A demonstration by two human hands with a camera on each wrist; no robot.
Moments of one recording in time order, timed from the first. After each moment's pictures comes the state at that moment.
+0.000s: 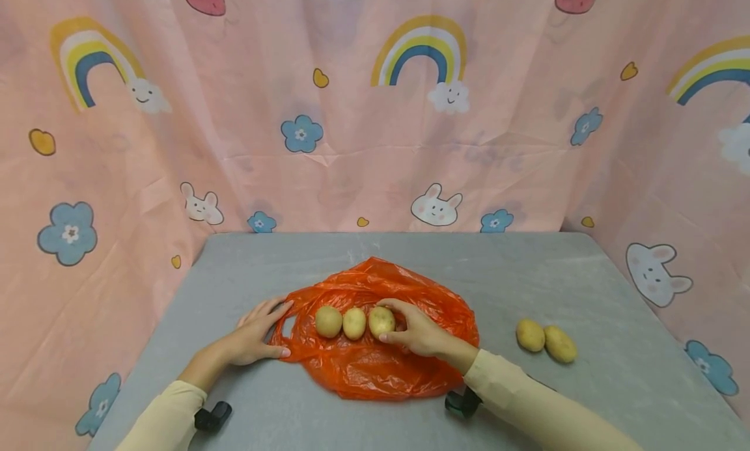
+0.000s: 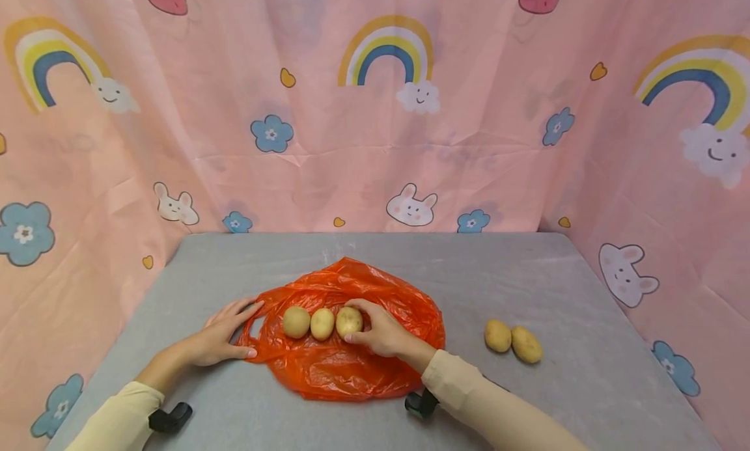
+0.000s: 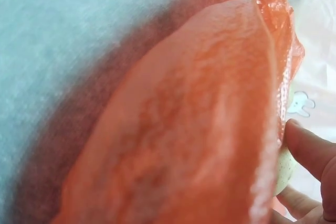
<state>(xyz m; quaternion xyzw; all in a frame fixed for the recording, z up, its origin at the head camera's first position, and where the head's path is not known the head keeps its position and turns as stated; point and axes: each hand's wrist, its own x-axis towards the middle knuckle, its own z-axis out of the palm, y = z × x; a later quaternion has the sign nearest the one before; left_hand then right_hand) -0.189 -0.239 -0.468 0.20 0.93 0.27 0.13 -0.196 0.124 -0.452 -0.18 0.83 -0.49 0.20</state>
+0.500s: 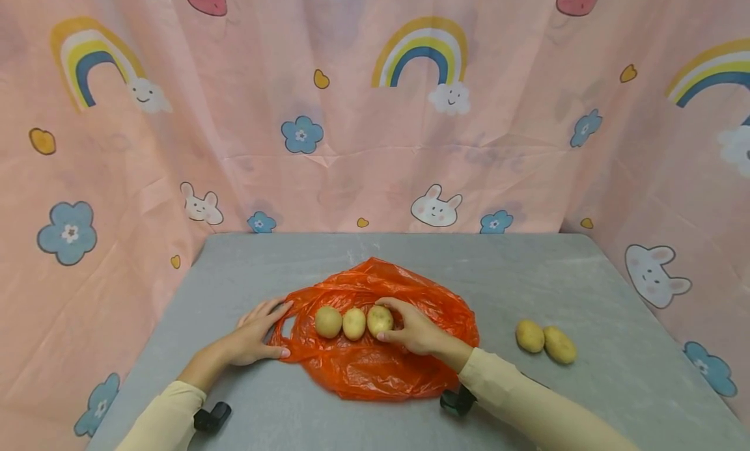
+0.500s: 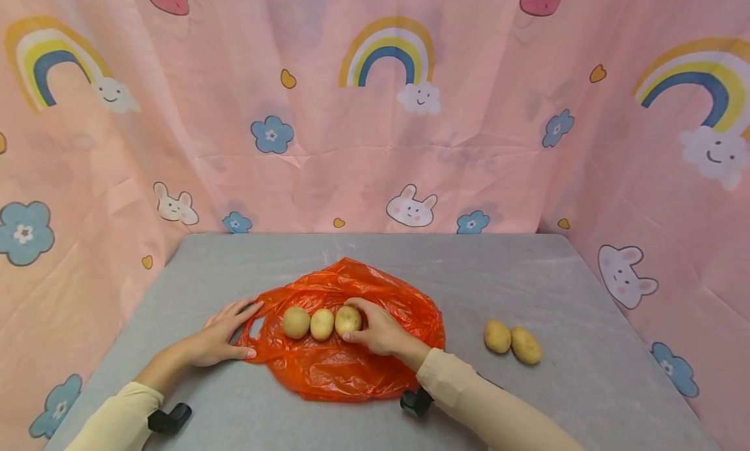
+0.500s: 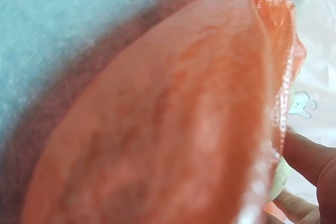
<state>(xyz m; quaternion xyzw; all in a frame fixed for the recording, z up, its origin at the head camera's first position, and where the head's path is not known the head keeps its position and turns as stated) -0.190 -0.240 -0.470 0.20 0.93 0.27 0.13 -0.196 0.115 -0.449 -0.17 0.87 -0.44 0.16</state>
